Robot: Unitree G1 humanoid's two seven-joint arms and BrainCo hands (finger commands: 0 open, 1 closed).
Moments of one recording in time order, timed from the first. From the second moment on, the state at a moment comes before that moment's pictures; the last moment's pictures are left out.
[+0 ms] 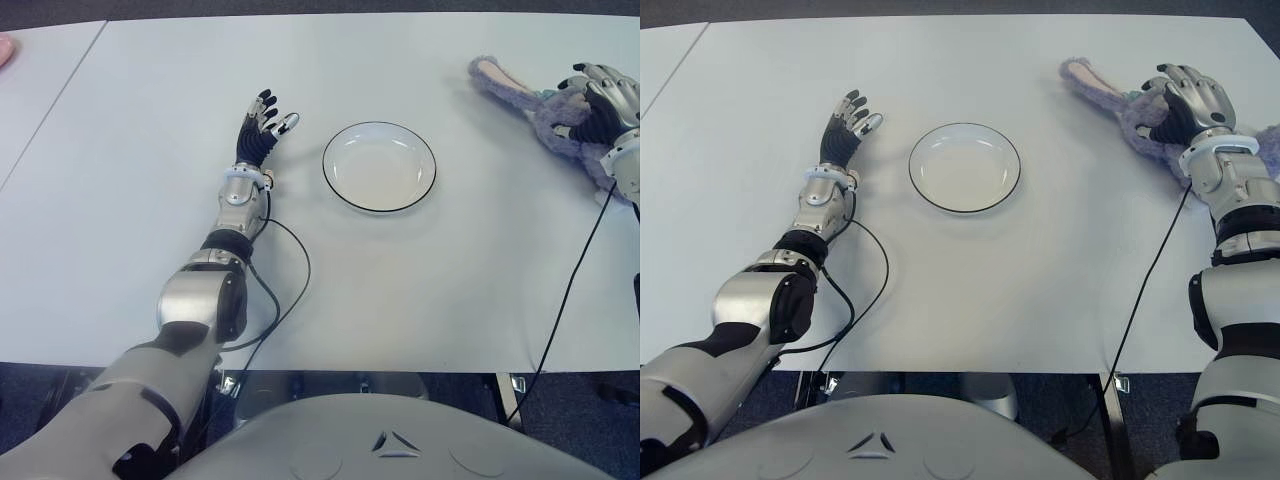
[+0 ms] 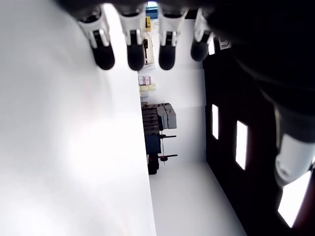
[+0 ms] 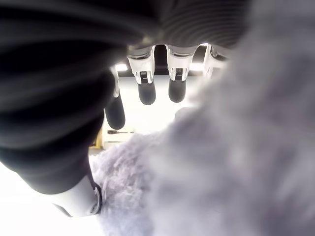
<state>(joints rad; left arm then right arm) -0.77 0.07 0.22 1.21 0.06 -0.48 -0.02 -0.90 -0.94 0.42 1.23 -0.70 -0.48 -0.35</state>
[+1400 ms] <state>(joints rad) -0.75 0.09 0.22 1.21 0.06 -0.48 -0.02 -0.76 -0.85 0.42 1.09 -0.70 -0.61 -0.37</state>
